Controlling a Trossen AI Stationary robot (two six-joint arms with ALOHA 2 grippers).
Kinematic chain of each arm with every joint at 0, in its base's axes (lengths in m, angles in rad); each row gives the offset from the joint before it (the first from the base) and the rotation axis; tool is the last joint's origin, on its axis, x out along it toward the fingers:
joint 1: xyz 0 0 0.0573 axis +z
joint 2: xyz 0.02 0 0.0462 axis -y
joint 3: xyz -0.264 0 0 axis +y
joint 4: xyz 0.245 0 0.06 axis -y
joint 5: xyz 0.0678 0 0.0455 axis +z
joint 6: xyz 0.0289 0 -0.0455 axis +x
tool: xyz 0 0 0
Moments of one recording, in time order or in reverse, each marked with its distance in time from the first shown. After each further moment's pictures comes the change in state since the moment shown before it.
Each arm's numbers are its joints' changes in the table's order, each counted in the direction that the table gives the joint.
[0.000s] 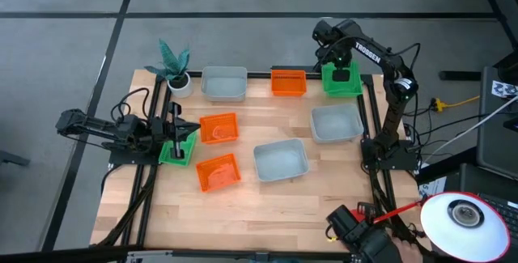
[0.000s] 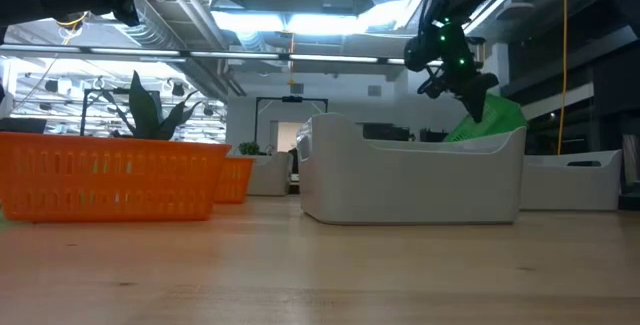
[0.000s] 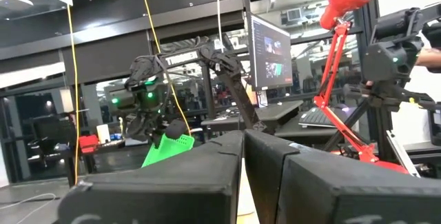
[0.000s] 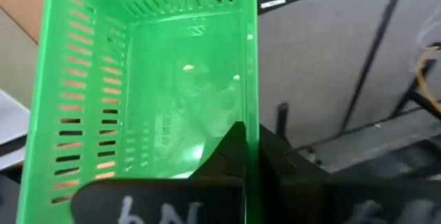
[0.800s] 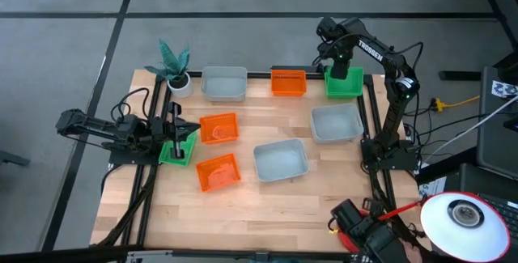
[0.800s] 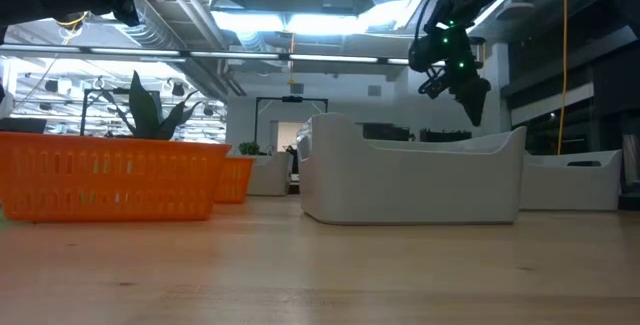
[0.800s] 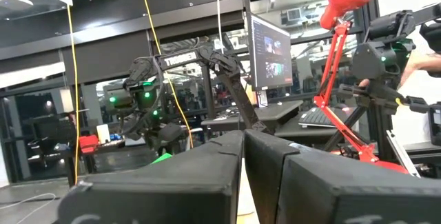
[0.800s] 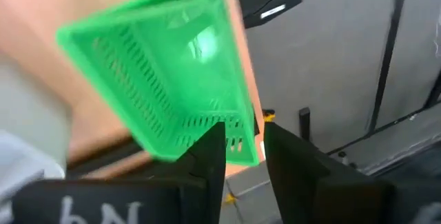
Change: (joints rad) left arm 0.000 0.000 0.000 0.000 0.000 0.000; right arm -0.043 0.000 0.000 0.064 0.050 0.113
